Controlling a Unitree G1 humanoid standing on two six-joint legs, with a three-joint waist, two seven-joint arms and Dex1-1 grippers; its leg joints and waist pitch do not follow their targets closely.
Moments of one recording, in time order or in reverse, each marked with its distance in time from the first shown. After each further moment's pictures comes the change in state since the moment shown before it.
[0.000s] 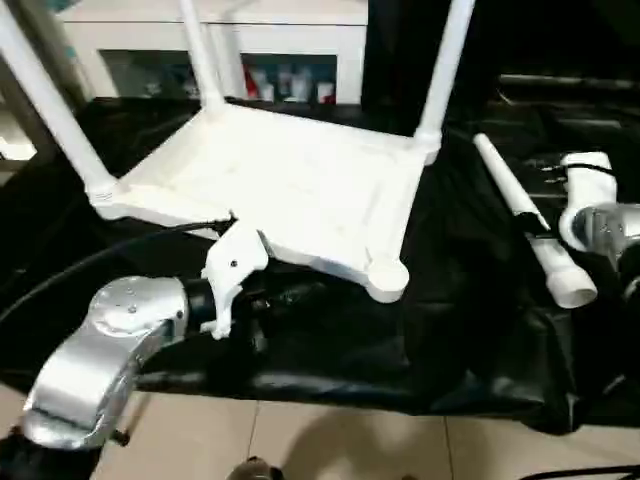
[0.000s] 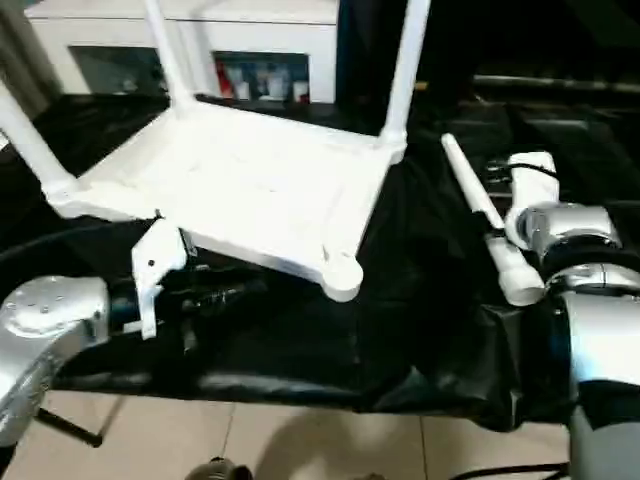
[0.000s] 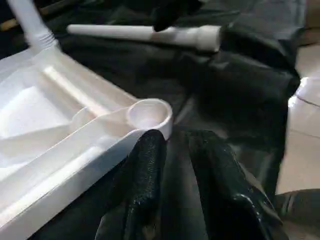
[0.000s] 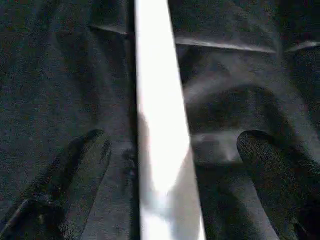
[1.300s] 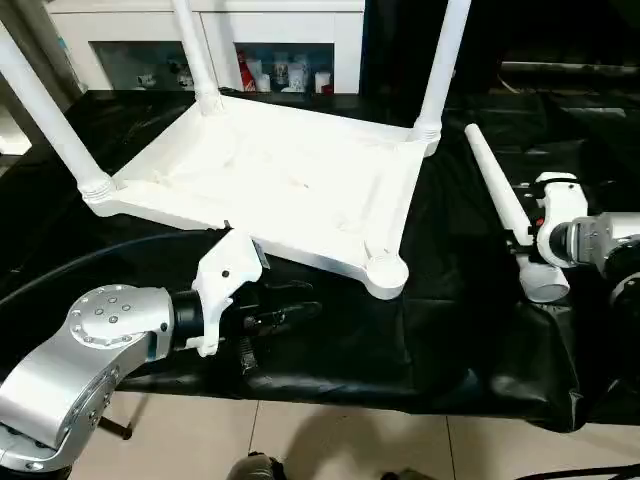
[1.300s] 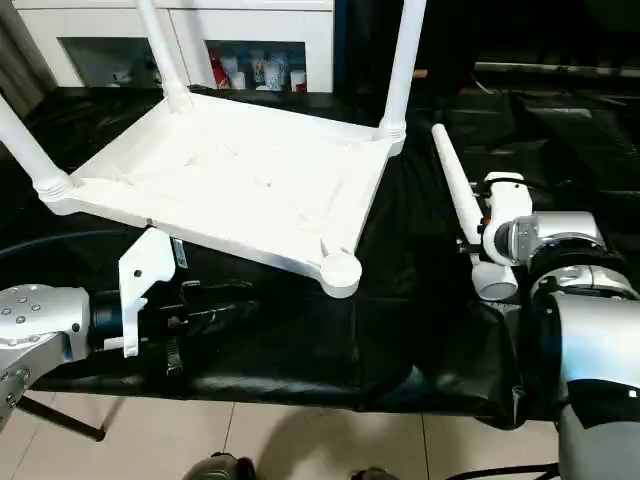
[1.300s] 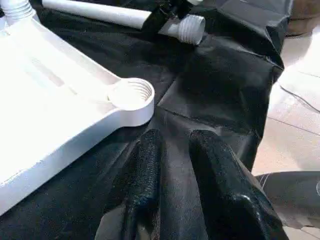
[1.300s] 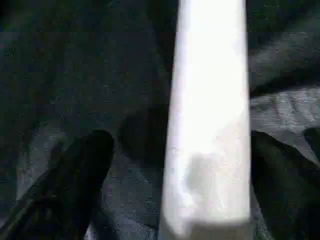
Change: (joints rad) left arm 0.029 0.079 0.018 -0.097 -0.097 0.119 0.048; right arm 0.005 0.054 -0.031 0.009 0.000 0.132 0.191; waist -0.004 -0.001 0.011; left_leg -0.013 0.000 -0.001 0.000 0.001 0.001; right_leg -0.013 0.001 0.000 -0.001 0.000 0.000
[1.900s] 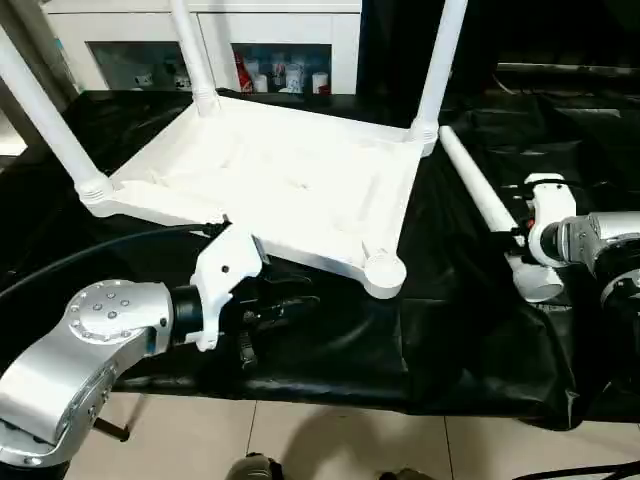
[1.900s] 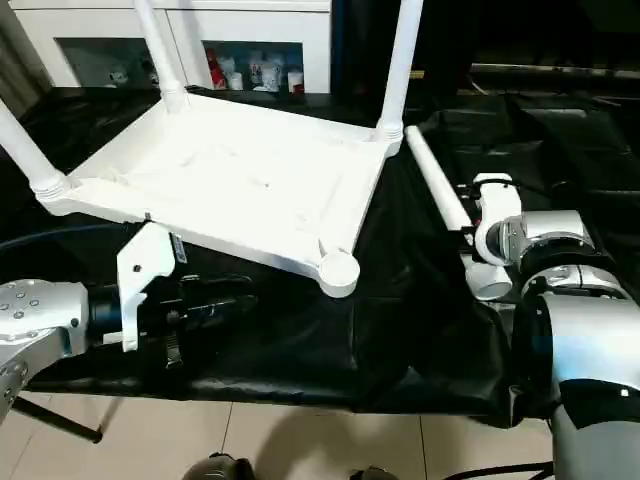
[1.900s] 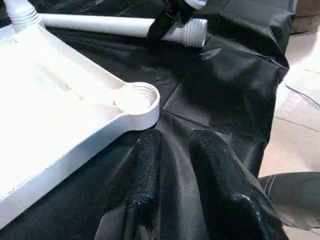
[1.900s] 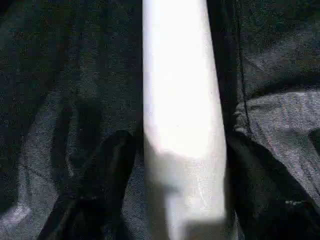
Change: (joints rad) left arm -0.031 0.012 -0.010 0.016 0.000 -0.011 0.011; right arm 0.001 0.012 0.002 -0.004 -0.009 0.004 -0.023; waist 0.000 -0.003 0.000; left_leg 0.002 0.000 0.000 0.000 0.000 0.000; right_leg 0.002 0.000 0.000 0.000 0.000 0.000
